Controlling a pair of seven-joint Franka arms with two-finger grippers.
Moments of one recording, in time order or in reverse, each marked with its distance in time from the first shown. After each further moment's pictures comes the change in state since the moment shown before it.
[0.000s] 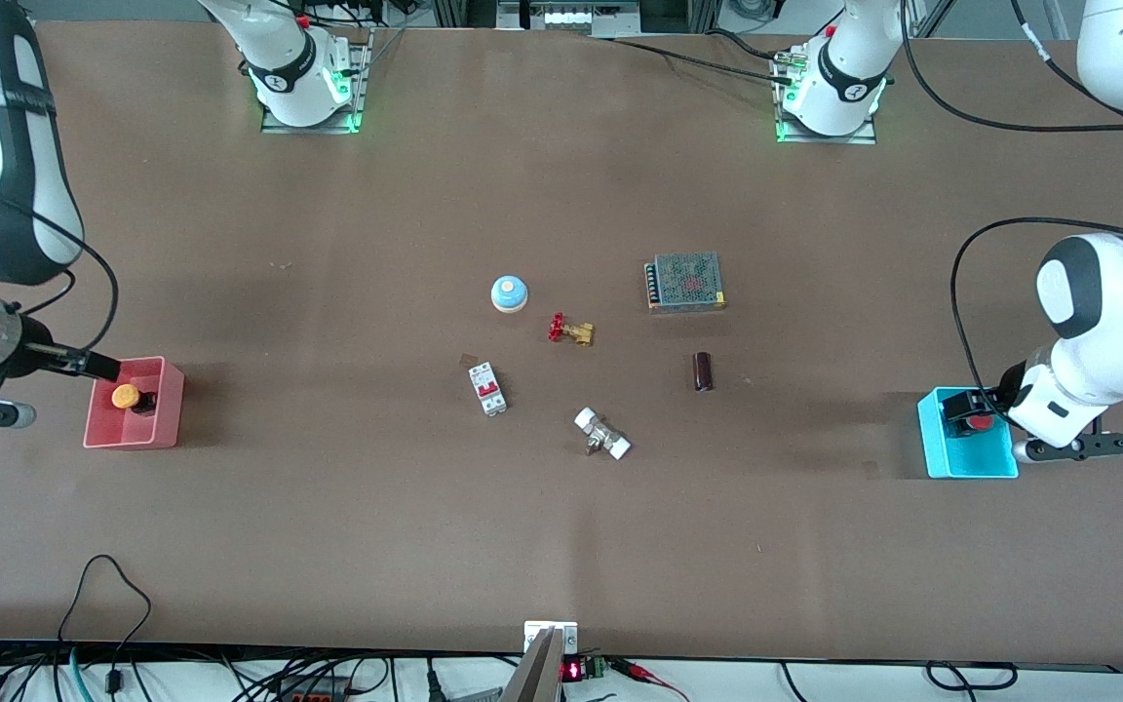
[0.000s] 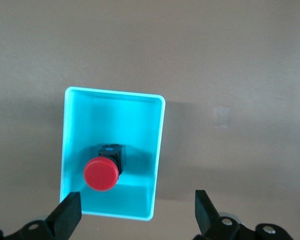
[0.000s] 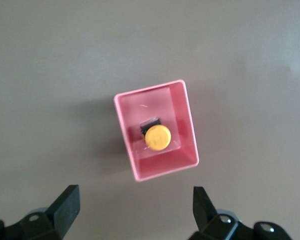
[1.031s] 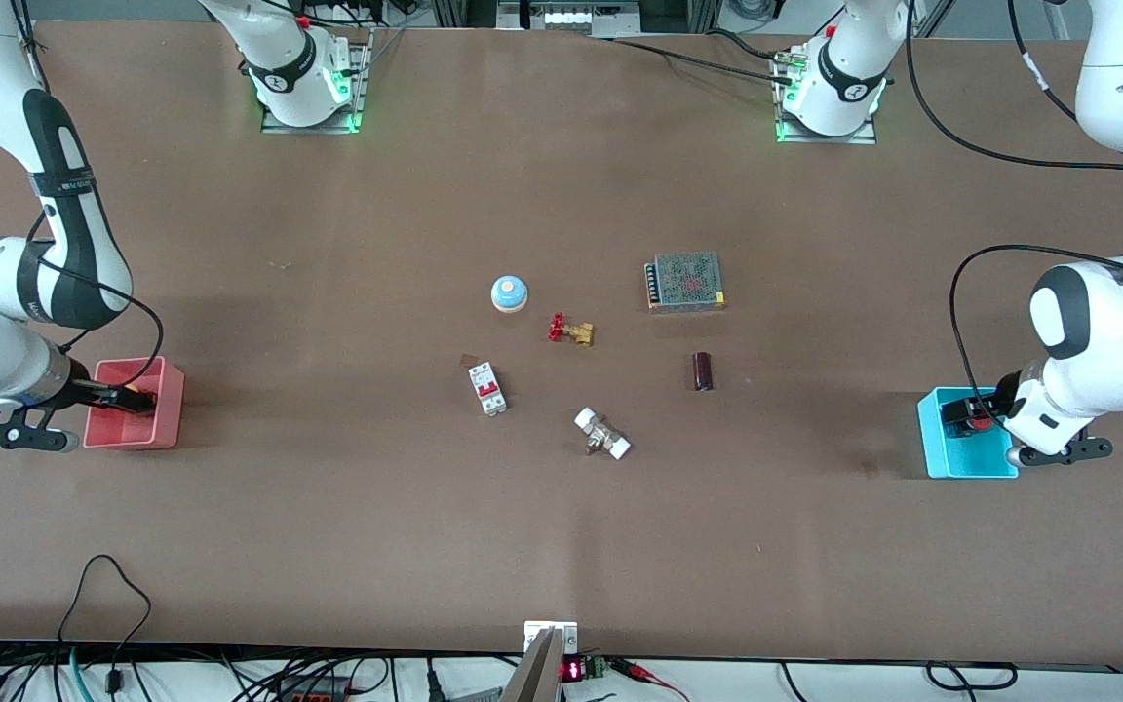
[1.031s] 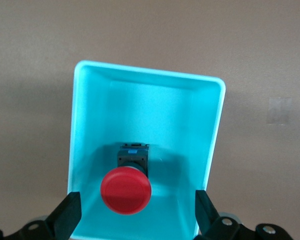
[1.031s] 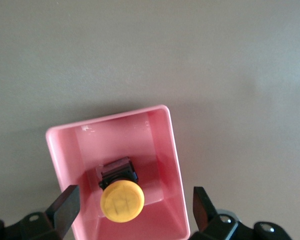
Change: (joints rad) left arm 0.054 0.100 0.000 0.011 0.012 0.042 0.029; right arm -0.037 0.144 -0.038 -0.085 -0.081 0.296 0.000
